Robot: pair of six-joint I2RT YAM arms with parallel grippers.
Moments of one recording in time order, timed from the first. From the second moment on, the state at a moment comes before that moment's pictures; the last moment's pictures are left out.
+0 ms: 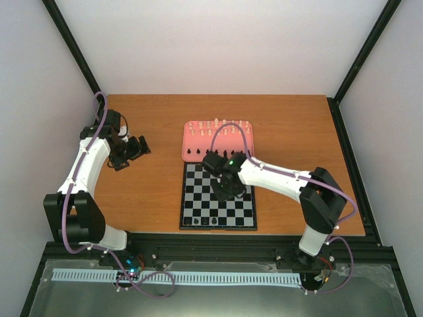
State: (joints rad) left arm 0.06 1.44 1.24 -1.05 0.24 -0.44; right arm 0.97 1.73 1.25 -0.97 0.05 0.49
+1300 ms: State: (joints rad) left arm 0.06 1.43 1.24 -1.05 0.21 -0.46; right arm 0.60 2.22 1.79 -0.92 0.02 0.22
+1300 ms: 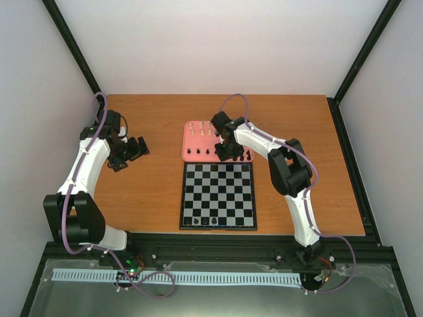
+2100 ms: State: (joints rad) left arm 0.06 1.40 1.21 -1.05 0.19 -0.48; right arm 0.60 2.22 1.83 -0.93 -0.03 0.19
